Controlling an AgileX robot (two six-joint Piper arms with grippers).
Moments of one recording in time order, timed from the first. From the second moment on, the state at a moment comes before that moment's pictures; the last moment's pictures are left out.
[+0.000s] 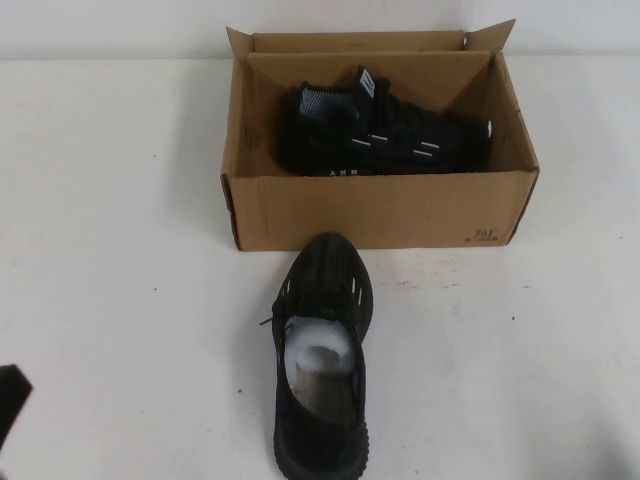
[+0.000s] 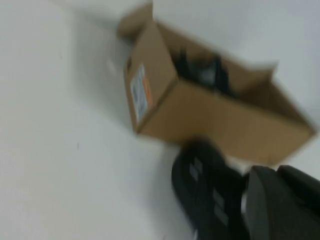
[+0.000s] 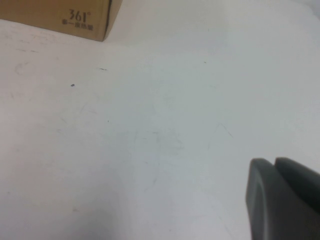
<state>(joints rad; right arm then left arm) 0.00 -0.01 0.03 0.08 0.40 -0.22 -0.09 0.18 -0.30 -0.63 0.49 0.04</state>
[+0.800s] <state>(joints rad) 0.00 -0.01 0.03 0.08 0.40 -0.22 -0.37 1.33 -1.12 -0.49 1.00 0.88</state>
